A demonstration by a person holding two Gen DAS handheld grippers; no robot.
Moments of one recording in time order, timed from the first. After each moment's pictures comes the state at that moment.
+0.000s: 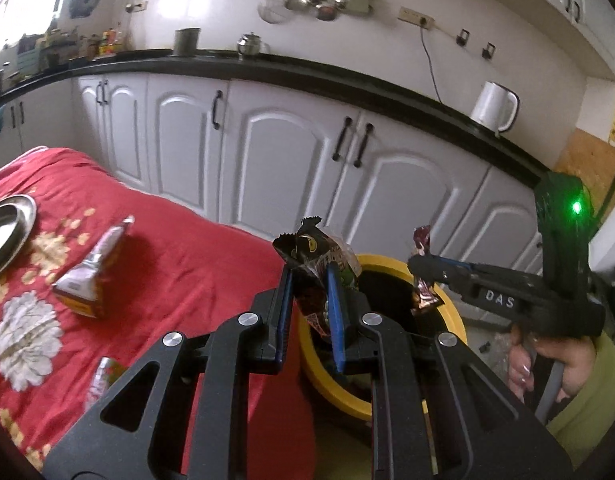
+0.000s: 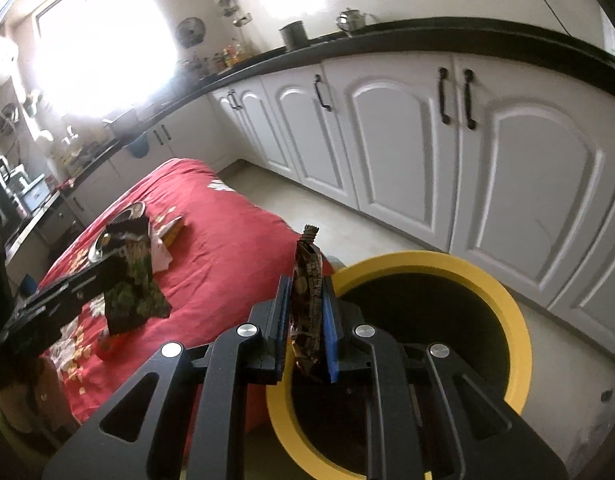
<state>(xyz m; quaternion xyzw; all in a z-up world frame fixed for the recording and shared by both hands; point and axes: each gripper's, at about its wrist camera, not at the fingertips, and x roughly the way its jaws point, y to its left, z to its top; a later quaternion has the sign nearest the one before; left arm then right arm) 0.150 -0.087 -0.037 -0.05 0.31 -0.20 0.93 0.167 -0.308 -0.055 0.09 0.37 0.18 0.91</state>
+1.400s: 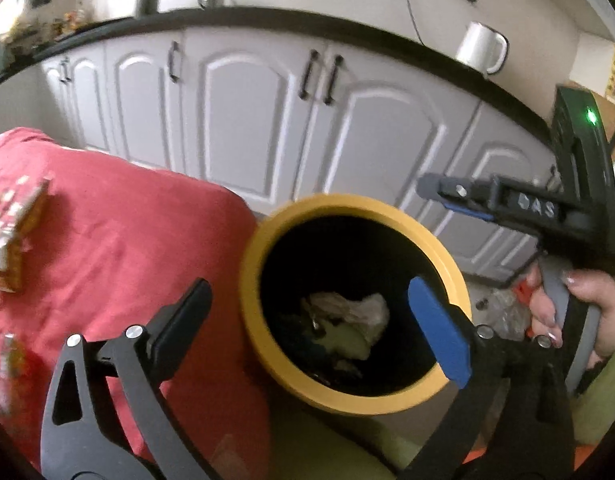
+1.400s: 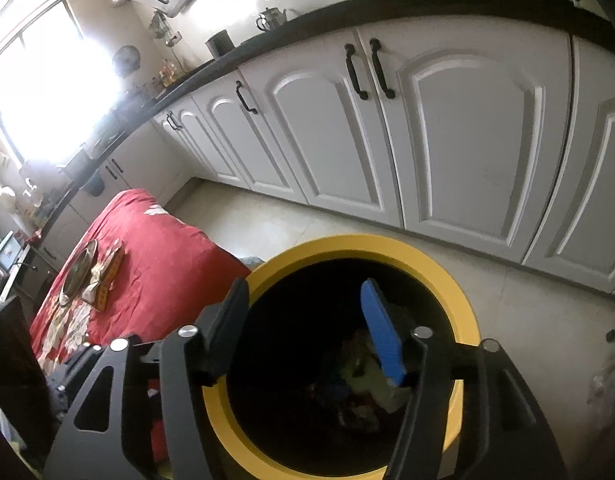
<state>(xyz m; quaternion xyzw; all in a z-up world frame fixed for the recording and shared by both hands) 0.165 -0.147 -0.087 -0.02 0.37 -0.22 0.90 0.175 -0.368 -0.074 0.15 0.37 0.10 0.91</state>
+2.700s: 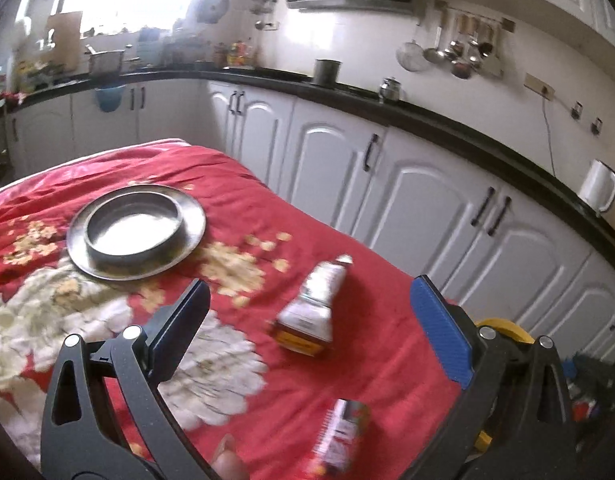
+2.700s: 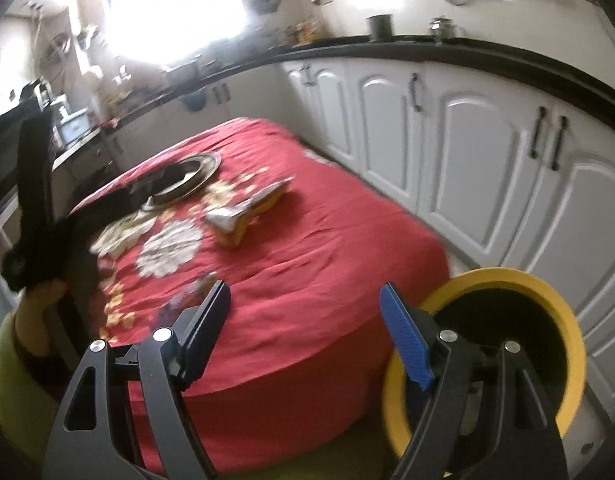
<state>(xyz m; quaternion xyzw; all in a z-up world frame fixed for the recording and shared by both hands) 0.156 0.085 -0.029 -0.11 0.26 0.02 0.96 0.136 -0.153 -0.045 -0.01 0.37 0.28 0.89</state>
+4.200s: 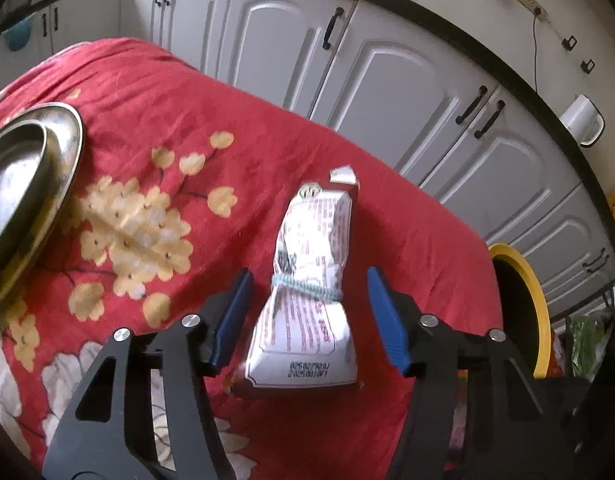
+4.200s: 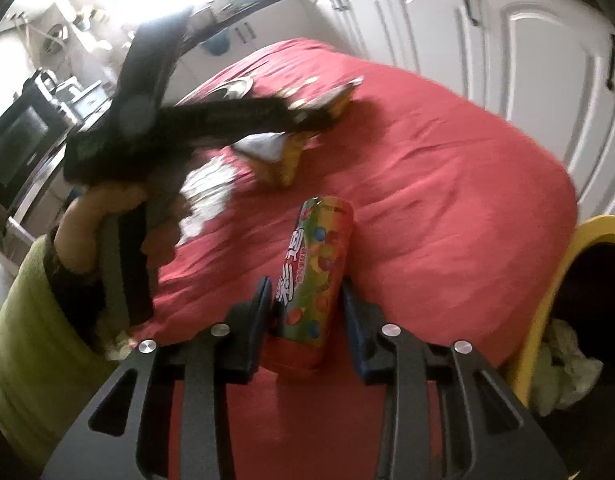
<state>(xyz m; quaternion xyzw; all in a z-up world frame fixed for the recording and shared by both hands) 0.270 0.081 -0.116 -0.11 0.46 -0.13 0.88 0.178 -0.114 -0.101 0.04 0.48 0.32 0.82</state>
